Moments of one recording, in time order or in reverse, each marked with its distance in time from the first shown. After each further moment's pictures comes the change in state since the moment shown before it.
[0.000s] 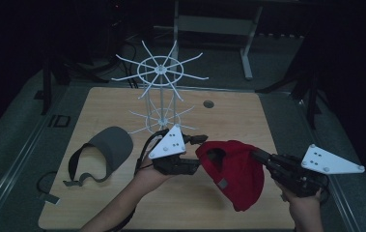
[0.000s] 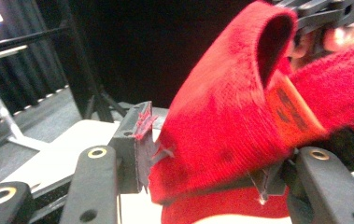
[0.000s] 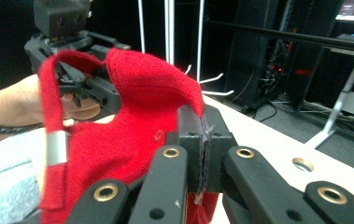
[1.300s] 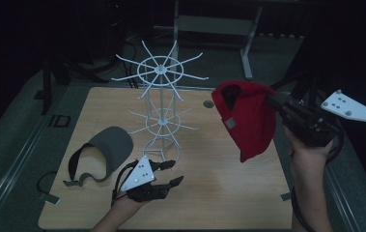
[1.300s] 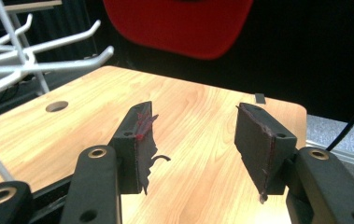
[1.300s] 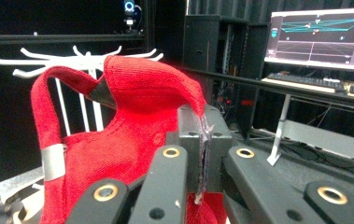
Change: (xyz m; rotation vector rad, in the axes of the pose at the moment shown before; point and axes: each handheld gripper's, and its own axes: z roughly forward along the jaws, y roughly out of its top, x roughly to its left) left arm -0.022 -0.099 -0.046 0.053 0.112 -0.099; right arm -0.044 0.087 0.020 -0.138 -0.201 0.027
